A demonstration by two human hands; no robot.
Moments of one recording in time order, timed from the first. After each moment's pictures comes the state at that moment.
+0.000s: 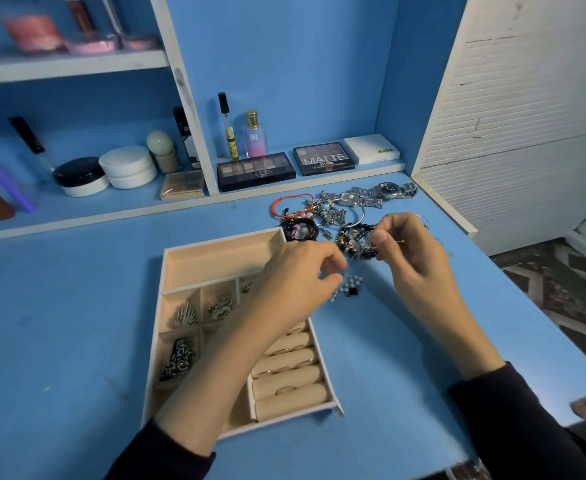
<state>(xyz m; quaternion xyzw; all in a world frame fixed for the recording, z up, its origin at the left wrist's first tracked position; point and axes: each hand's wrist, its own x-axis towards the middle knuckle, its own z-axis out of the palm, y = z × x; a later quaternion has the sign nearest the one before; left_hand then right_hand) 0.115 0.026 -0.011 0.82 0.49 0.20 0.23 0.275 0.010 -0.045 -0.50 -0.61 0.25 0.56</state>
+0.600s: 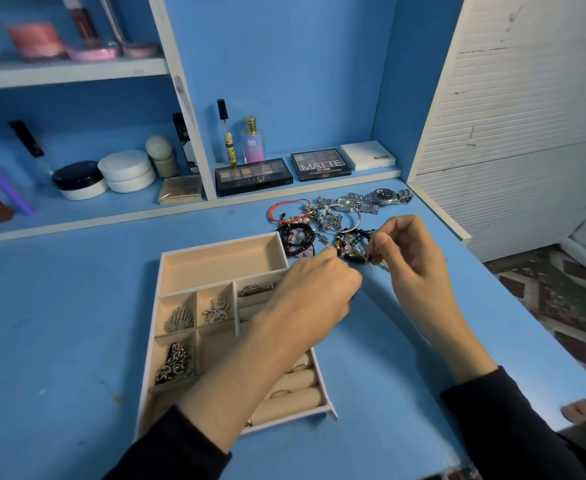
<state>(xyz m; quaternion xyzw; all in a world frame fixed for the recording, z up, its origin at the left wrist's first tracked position) 0.137 0.022 -0.017 0.91 0.40 0.07 -0.03 0.275 0.010 -0.045 -0.49 -0.57 0.28 0.60</state>
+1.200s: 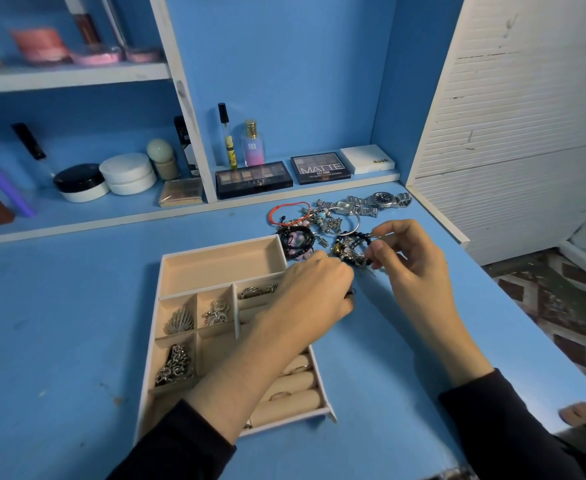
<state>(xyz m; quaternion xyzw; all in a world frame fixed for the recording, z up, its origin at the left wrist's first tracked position) 0.140 0.026 -0.022 0.89 0.43 0.11 0.04 0.275 0.010 -0.043 -0.52 -0.55 0.27 0.60</state>
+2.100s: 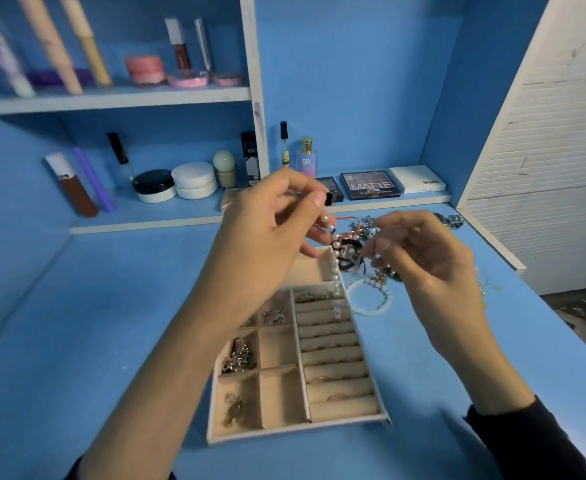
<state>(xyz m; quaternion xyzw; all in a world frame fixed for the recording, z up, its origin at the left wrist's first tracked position) 0.047 -0.005 0.070 0.66 0.41 0.50 0.39 0.215 -0.006 0.009 -0.38 -0.59 0.34 0.62</state>
